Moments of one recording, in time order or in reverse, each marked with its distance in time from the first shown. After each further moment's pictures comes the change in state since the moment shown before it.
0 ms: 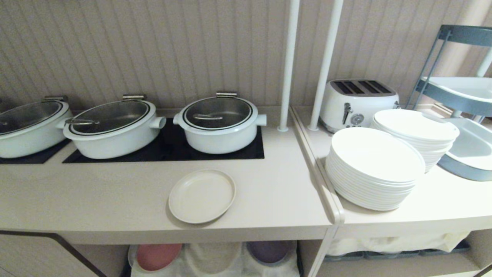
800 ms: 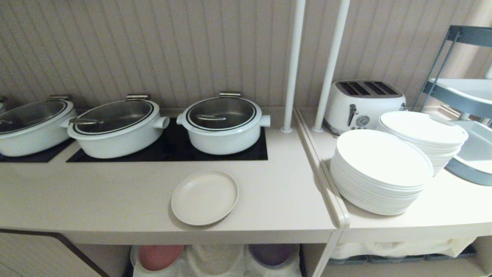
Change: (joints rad) left arm 0.000 0.000 -0.007 0.003 -0.014 0.044; right arm 0.000 0.000 0.000 0.000 0.000 0.000
